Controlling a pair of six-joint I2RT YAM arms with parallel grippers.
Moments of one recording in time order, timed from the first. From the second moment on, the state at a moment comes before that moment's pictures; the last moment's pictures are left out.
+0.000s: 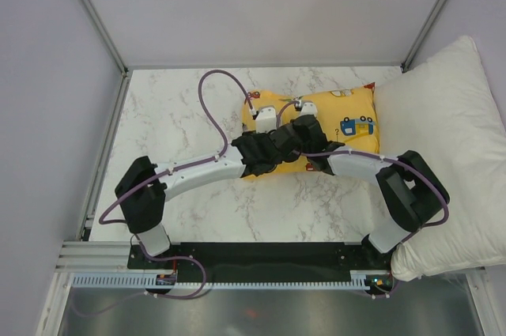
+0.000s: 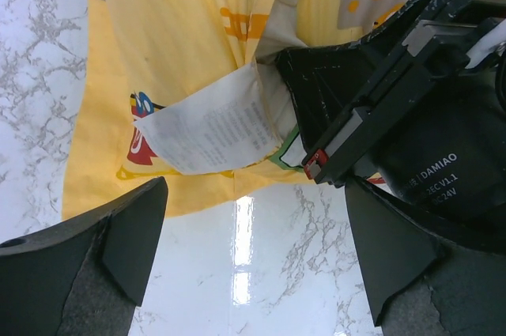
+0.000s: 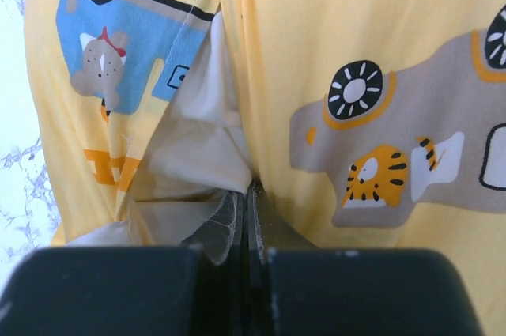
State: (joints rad) left arm -1.03 1.72 1.37 -0.57 -0.63 -0.98; right arm 0.59 1.62 0.84 0.19 0.19 0.48
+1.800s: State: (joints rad) left arm -0.99 1.73 1.17 -0.39 -0.62 -1.05; right arm 0.67 1.52 0.77 0.10 0.18 0.51
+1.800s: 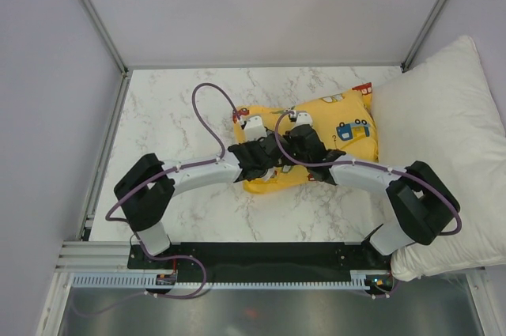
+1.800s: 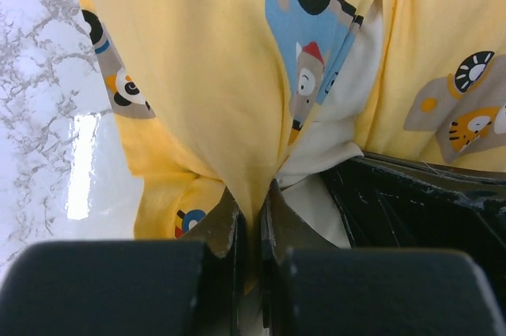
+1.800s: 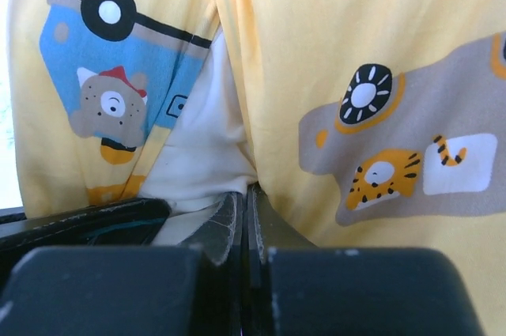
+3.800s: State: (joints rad) left arm -0.95 1.50 1.02 -0.29 -0.49 -0.97; right arm 0.60 1.57 0.78 0.21 0.16 0.50
